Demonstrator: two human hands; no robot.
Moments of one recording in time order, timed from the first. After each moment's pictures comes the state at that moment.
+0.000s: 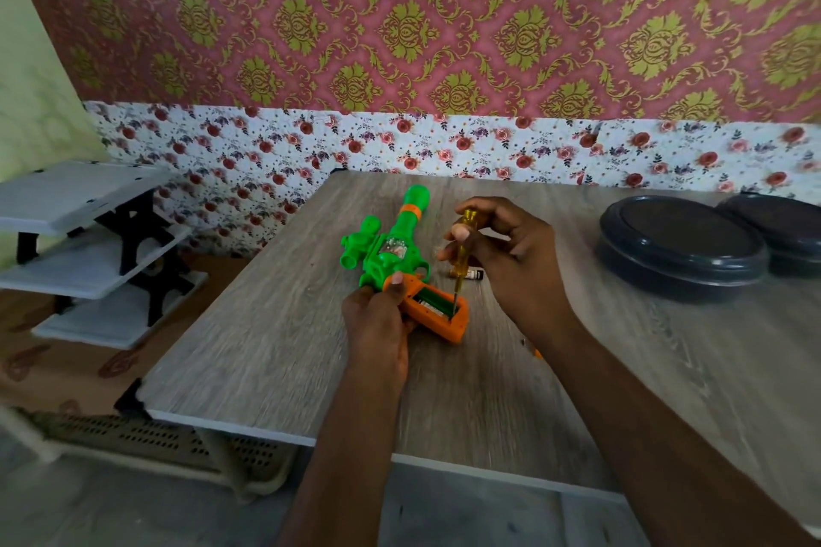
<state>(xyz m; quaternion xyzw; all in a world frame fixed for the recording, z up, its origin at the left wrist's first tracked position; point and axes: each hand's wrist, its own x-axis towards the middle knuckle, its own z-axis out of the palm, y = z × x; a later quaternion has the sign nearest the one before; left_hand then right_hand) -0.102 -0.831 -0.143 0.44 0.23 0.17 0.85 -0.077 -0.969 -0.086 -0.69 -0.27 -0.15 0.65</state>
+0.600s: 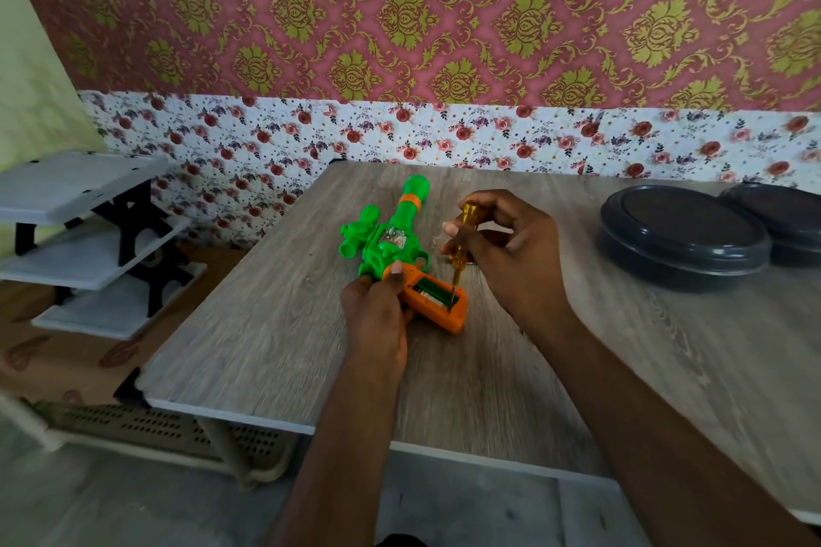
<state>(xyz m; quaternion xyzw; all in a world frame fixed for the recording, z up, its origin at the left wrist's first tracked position) -0.101 -0.830 -0.142 0.44 0.24 0.16 0.85 -0.081 -0.965 -0.089 -0.73 -0.23 -0.20 0.61</state>
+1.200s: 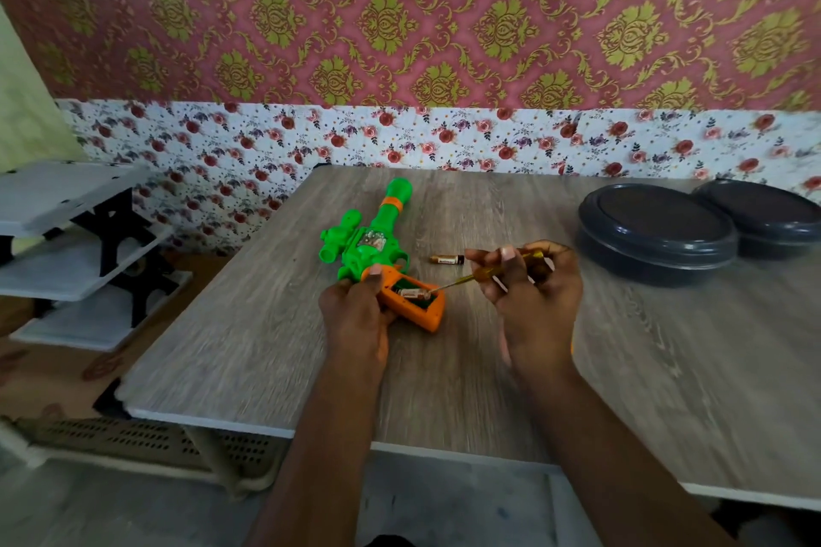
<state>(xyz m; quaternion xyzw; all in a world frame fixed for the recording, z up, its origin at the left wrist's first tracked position) -0.102 -0.829 -0.141 0.44 0.23 0.19 0.85 -0.102 -0.981 -0.123 -0.50 -0.02 -0.18 0.84</state>
